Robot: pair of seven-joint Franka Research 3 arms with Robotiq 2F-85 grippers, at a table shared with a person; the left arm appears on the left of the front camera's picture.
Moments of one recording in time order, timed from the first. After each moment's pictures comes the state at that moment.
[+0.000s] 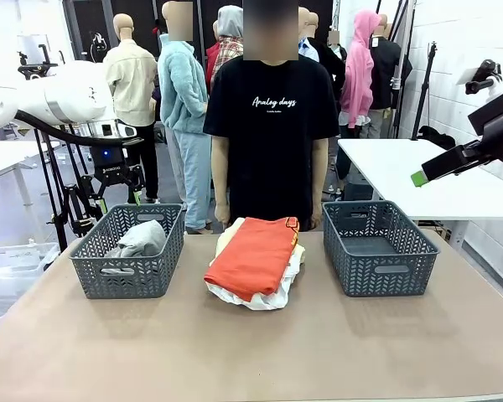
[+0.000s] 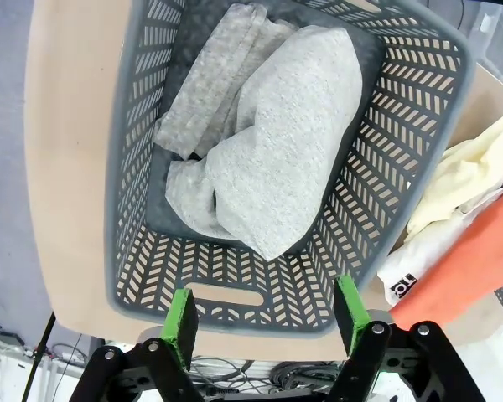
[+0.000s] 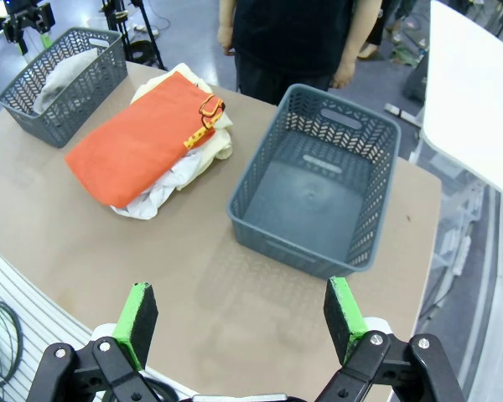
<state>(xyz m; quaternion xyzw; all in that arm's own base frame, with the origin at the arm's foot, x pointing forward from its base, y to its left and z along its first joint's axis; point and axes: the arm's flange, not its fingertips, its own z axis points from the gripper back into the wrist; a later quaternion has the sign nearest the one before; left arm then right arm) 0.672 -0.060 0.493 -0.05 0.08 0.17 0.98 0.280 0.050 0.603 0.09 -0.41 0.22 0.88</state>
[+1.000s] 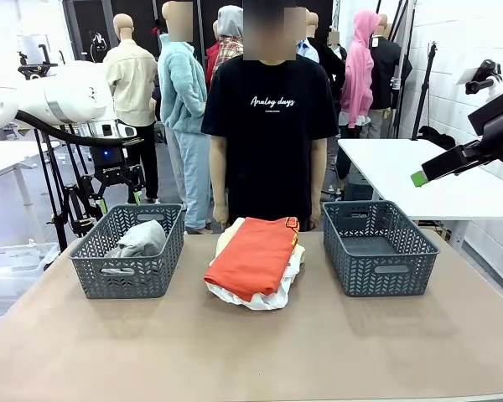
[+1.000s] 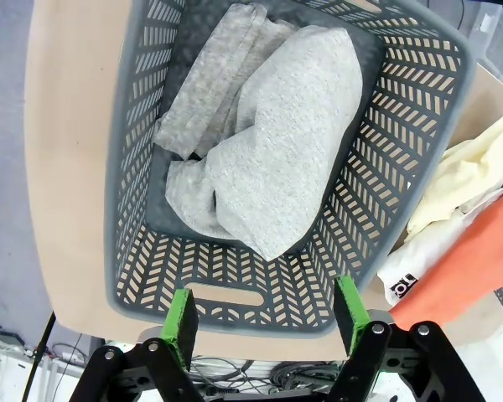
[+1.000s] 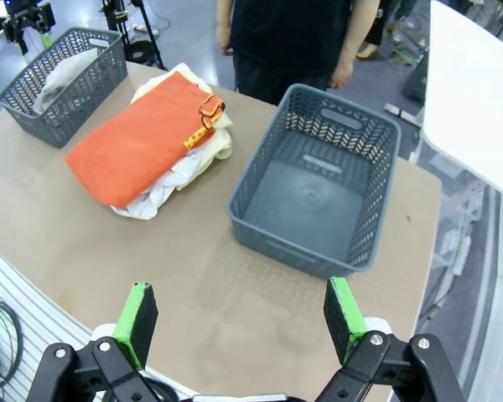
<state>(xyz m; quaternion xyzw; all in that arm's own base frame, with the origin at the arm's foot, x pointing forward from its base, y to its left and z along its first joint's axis) 0.672 -0.060 0.493 -0.05 0.08 0.17 0.98 0.280 0.050 0.603 0.09 -0.41 0.22 0.88</state>
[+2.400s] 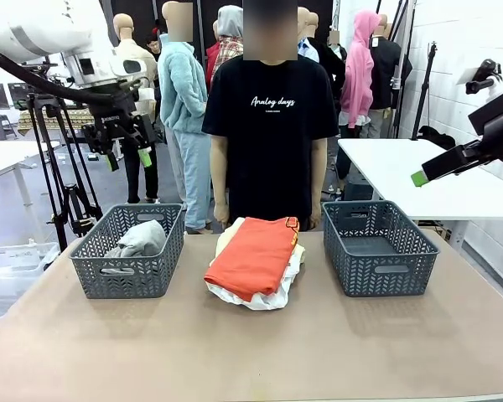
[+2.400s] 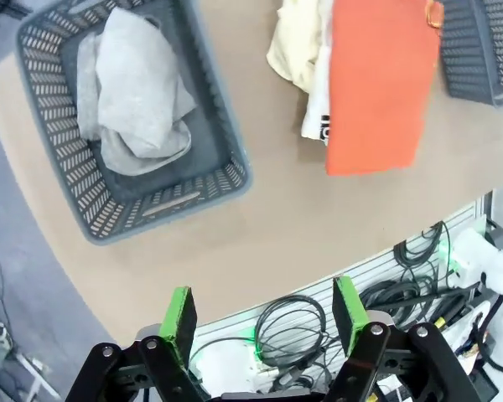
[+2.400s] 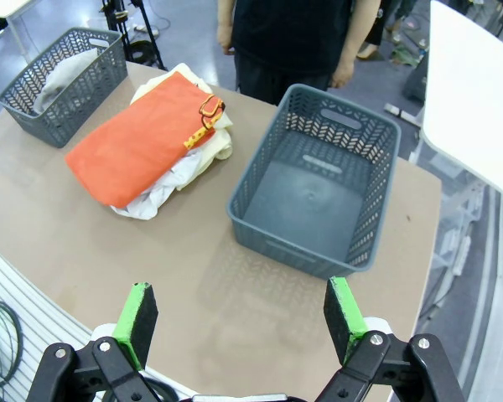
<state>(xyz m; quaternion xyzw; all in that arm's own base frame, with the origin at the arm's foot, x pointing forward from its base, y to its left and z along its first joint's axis) 0.538 -0.135 0.641 -0.09 -0.01 -0.13 0.99 0.280 0.050 0.603 0.09 -0.41 0.22 0.88</state>
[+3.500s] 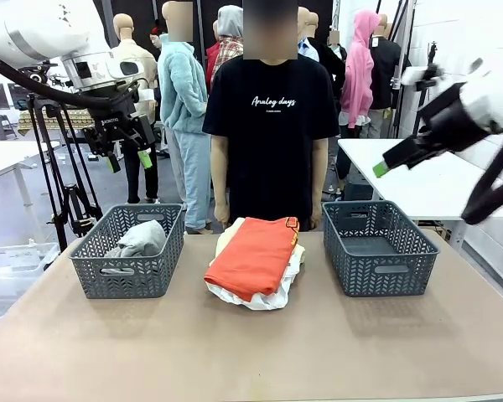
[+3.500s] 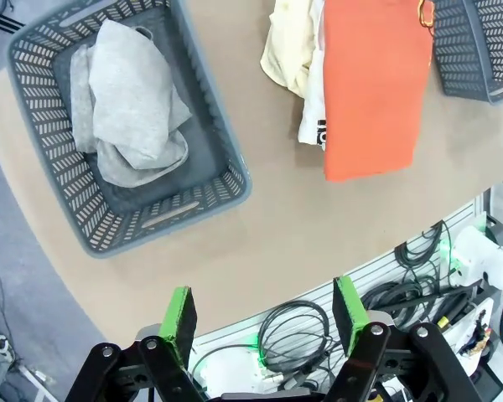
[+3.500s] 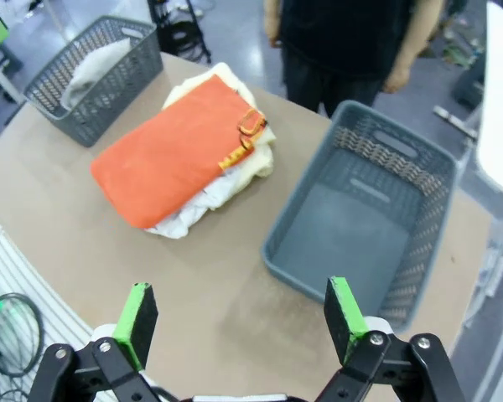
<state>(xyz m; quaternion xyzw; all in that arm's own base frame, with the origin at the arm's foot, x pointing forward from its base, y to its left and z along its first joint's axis) 0.542 -0.134 0.633 -0.10 -0.01 -0.14 0.99 0.375 0.091 0.599 0.14 -0.36 0.27 0.88</state>
